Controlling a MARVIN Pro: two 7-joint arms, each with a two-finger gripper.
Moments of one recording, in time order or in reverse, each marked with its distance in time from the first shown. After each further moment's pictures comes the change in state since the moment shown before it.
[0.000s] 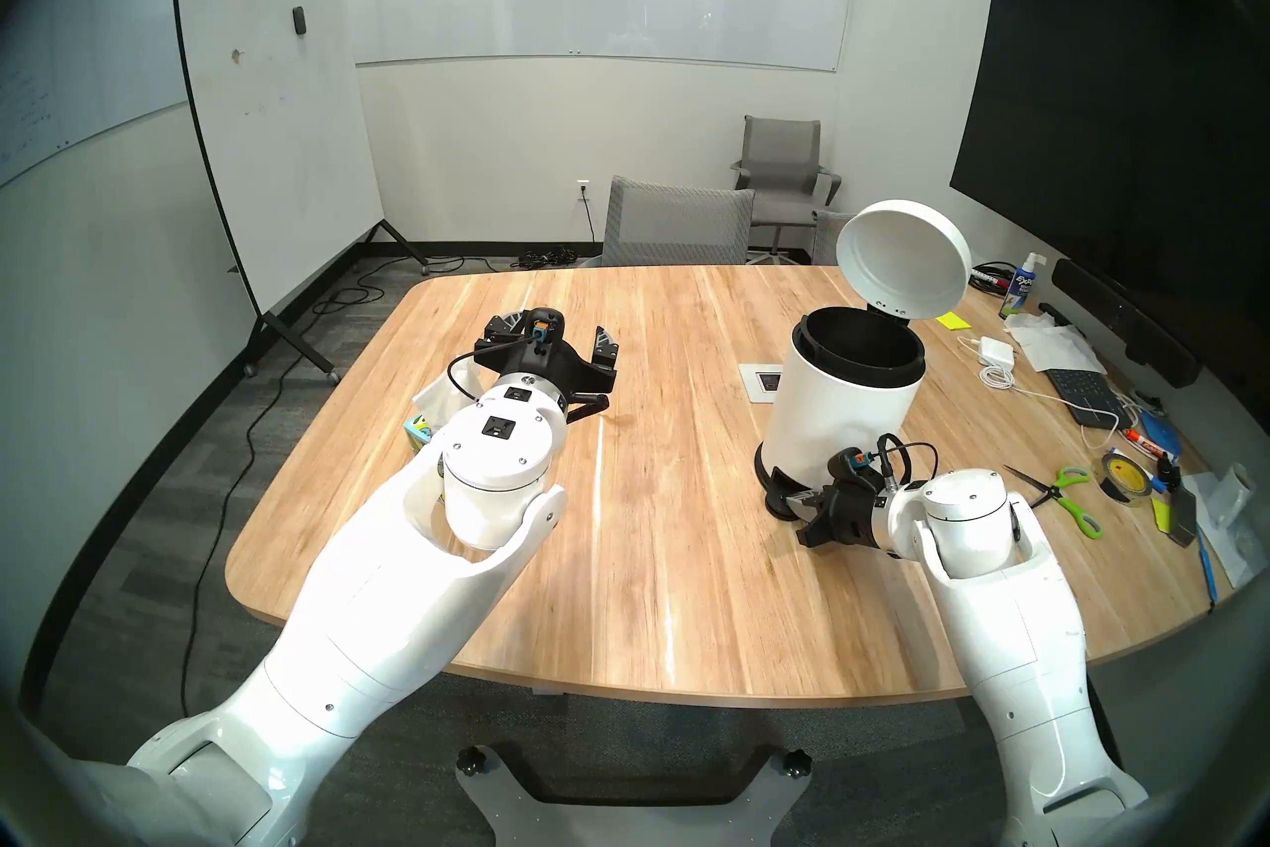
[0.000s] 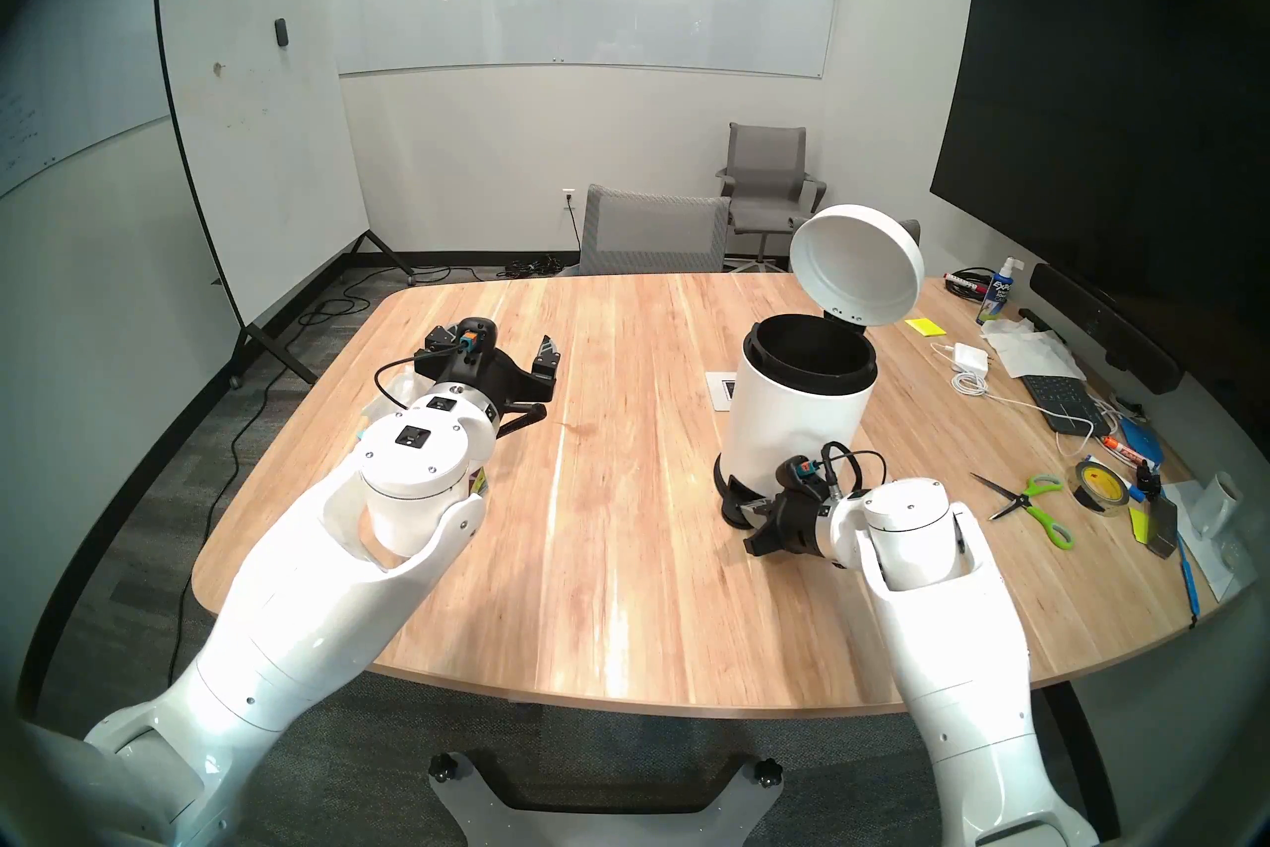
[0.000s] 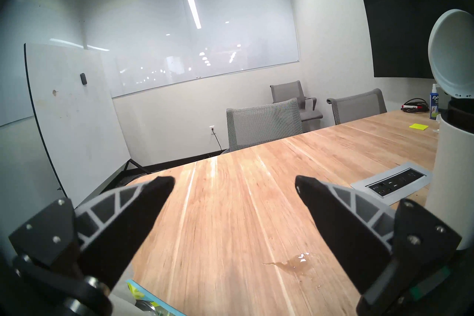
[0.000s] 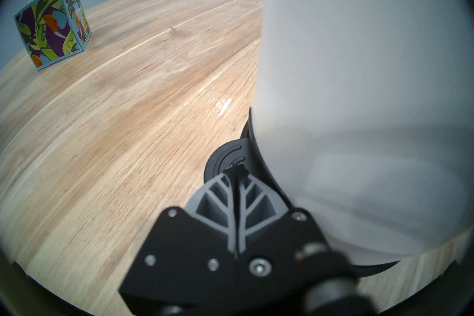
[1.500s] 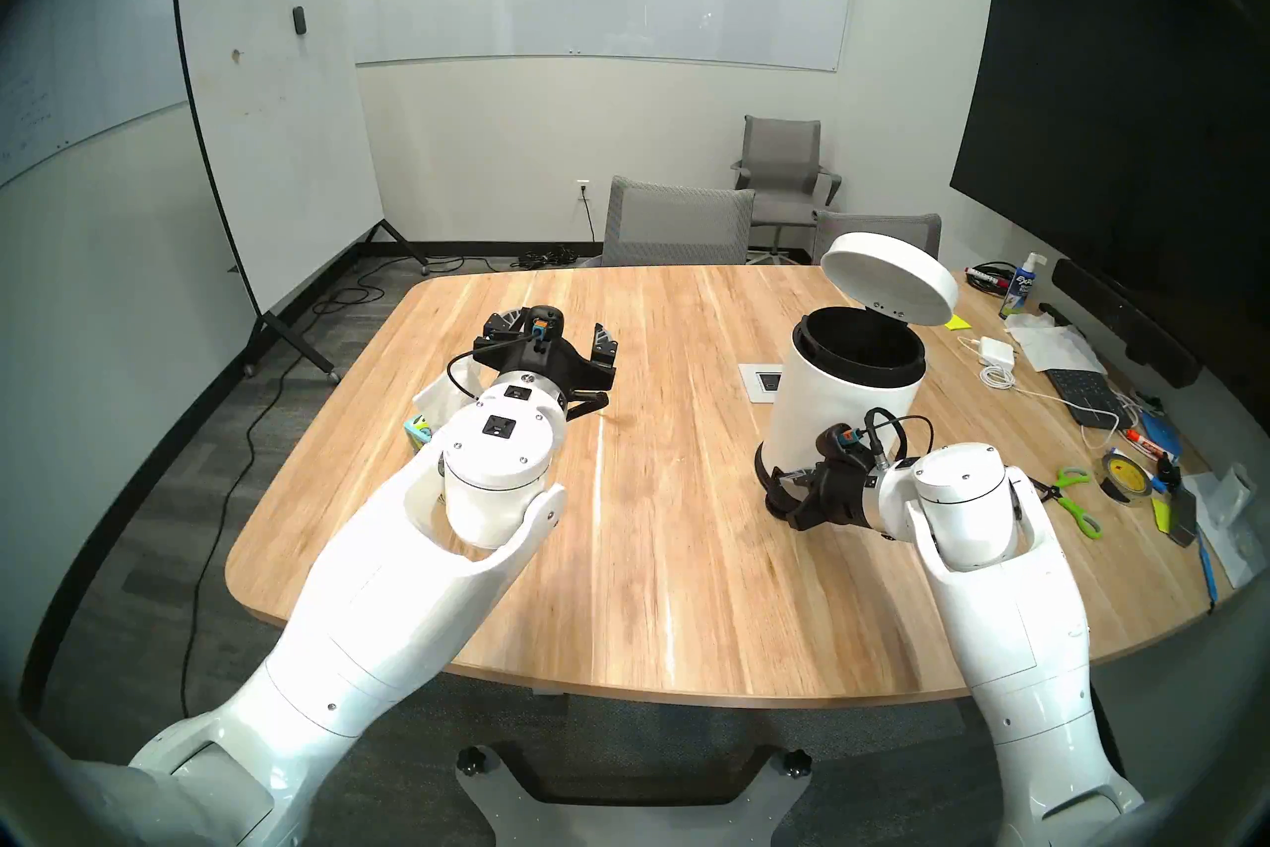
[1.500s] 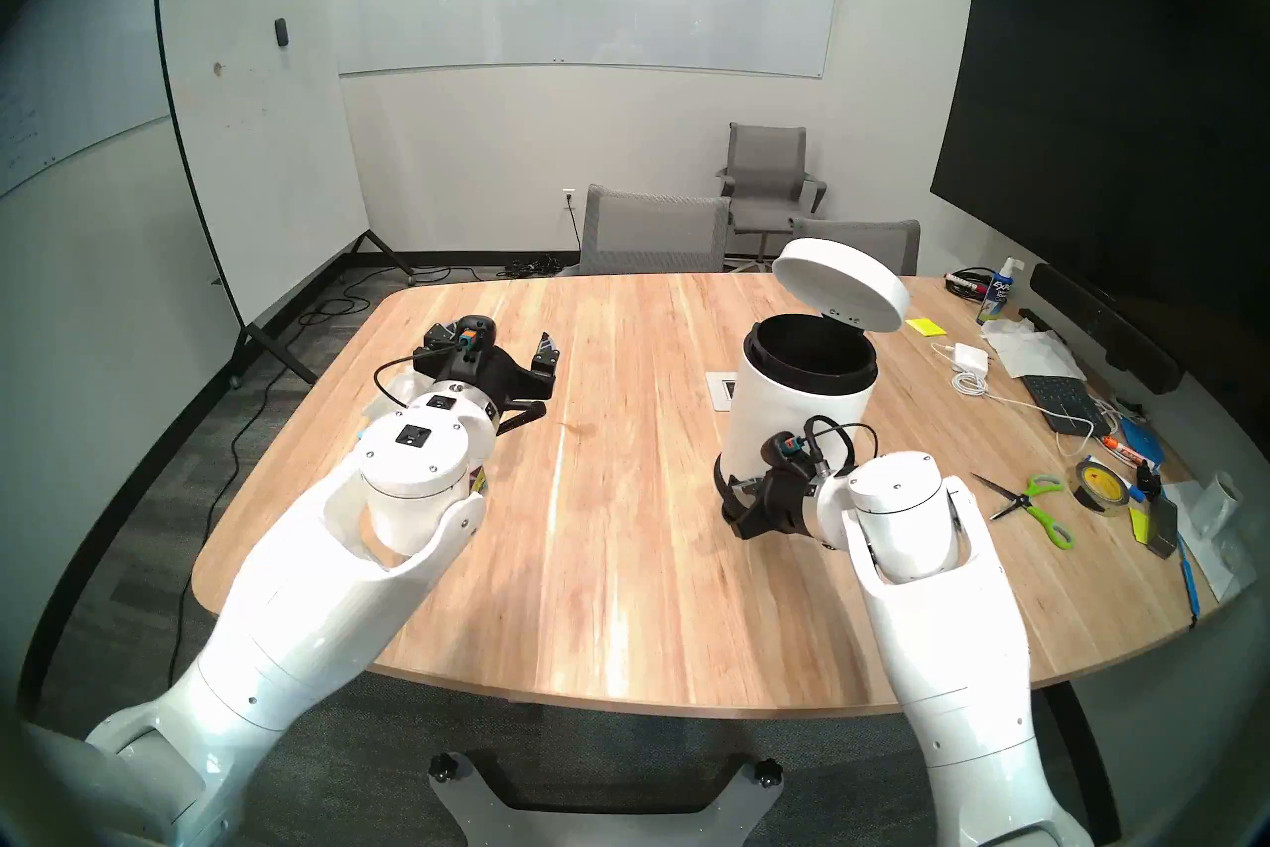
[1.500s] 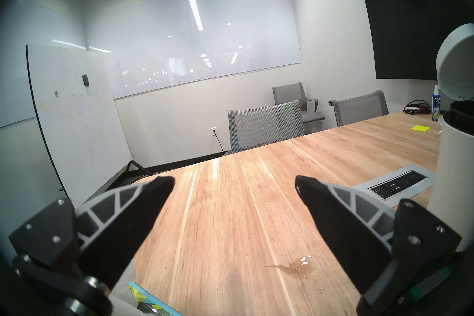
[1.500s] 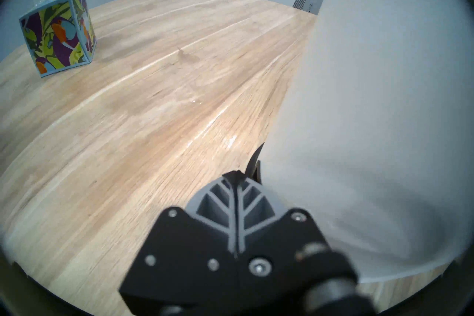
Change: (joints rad) left arm 0.000 -0.007 -0.003 0.002 0.009 -0.003 0.002; right arm -0.002 -0.012 -0.013 -0.202 -0.088 0.107 -0.002
